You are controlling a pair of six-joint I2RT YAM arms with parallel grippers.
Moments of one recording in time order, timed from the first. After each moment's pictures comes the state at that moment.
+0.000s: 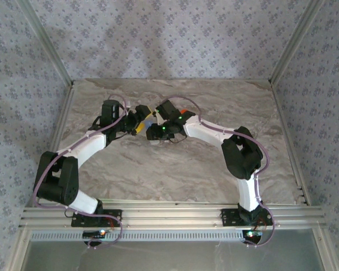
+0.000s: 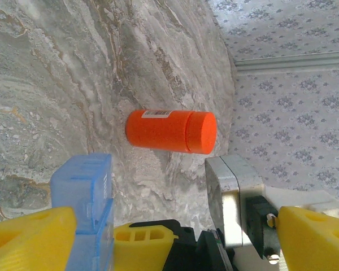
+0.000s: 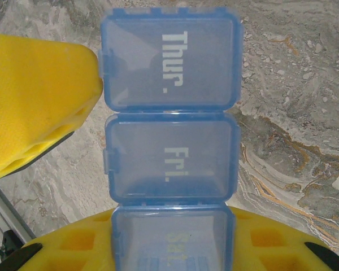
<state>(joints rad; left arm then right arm) -0.29 1.50 0.90 0.06 0.59 -1.07 0.76 1.97 1.53 -0.48 -0.34 0.56</state>
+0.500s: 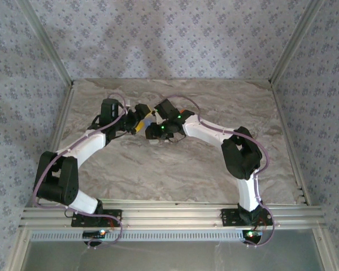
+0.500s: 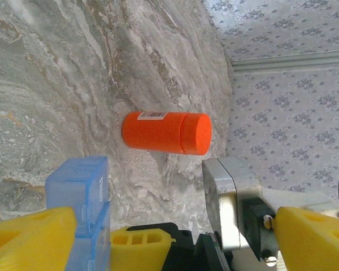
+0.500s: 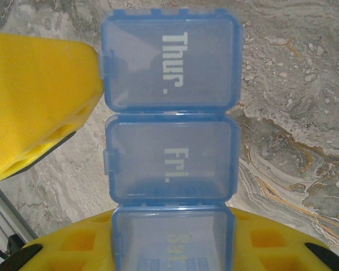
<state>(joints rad) -0.29 1.50 0.91 0.05 0.60 -1.07 0.77 1.98 1.56 -0.51 -0.33 0.58</state>
